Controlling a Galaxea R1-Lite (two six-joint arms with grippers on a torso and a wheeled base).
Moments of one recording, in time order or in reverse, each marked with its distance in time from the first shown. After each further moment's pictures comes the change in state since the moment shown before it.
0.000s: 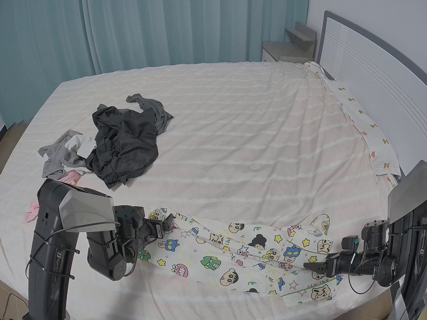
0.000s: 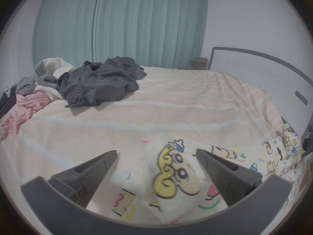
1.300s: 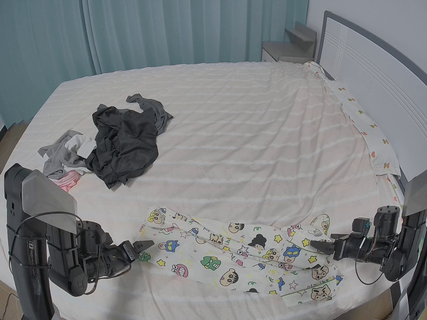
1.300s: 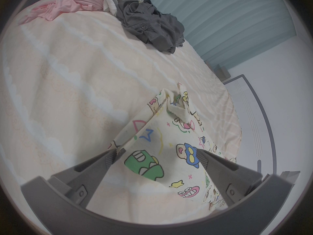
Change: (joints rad) left arm 0.119 -0.195 0.492 0.000 -0.419 -0.627; right arm 0.008 -0.146 -0.038 0.000 -0.006 0.073
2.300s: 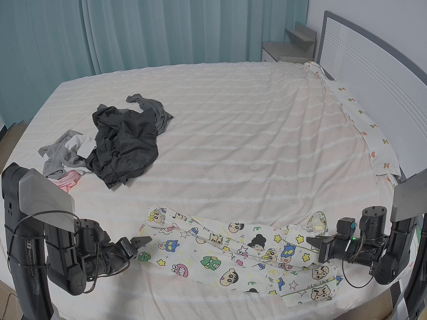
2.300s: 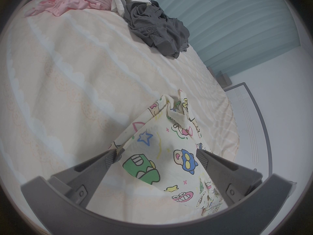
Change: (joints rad) left arm 0.007 -0.019 -0.005 0.001 0.007 -0.070; right arm 0.140 -0.007 -0.056 0.000 -0.097 -0.075
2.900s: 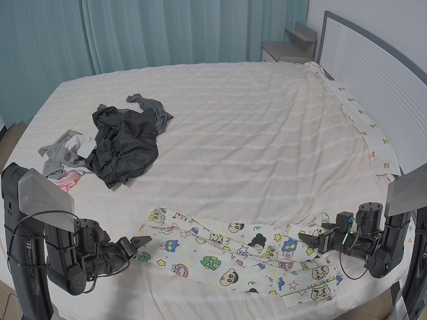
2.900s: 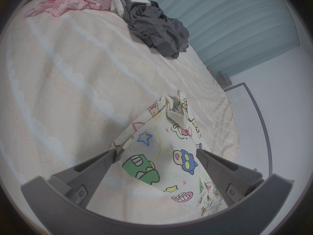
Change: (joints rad) left arm 0.000 -0.003 0.000 0.000 0.002 0.001; right arm -0.068 0.075 -0.088 0.001 -0.080 -0.023
